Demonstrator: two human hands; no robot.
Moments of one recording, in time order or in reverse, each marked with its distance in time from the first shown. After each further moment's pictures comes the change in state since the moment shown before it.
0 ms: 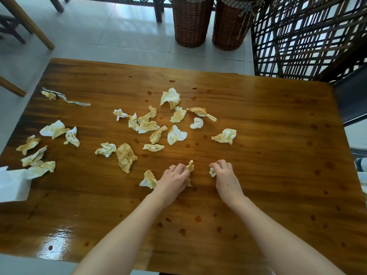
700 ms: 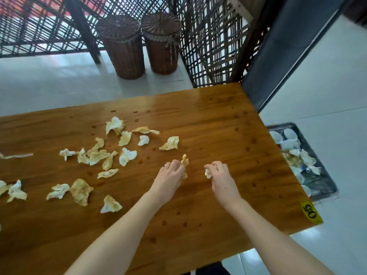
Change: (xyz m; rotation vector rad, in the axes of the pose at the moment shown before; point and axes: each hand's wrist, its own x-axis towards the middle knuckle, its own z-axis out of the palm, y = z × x) left_hand 0.052 0.112 -0.031 0.080 0.095 0.330; right_hand -0.096 0.057 -0.076 0.062 0.311 0.219
